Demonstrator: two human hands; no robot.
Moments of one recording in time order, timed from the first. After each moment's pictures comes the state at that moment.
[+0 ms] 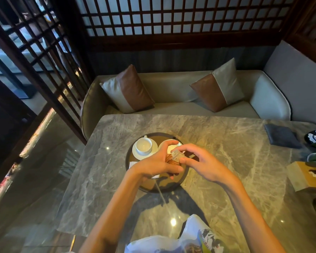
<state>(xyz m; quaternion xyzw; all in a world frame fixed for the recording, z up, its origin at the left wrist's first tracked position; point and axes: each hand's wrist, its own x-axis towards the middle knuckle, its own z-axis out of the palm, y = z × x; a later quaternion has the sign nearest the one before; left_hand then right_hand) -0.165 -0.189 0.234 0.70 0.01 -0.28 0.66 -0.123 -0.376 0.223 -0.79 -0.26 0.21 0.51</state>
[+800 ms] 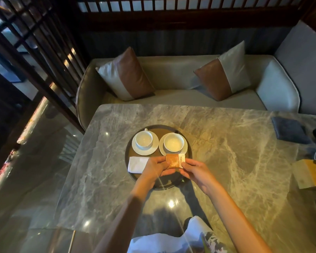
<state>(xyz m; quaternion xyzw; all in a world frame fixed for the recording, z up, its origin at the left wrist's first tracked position) -0.137 -0.182 0.132 0.61 0.28 -0.18 0.71 -0.097 -0.352 0.095 -0.57 0.21 0.34 0.72</state>
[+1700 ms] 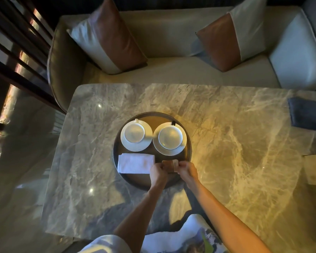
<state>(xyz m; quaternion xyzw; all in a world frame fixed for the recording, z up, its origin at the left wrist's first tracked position) -0.080 -0.210 -0.025 0.78 0.38 -0.24 0.44 -0.052 -0.328 -0.049 -0.81 0.22 0.33 0.44</state>
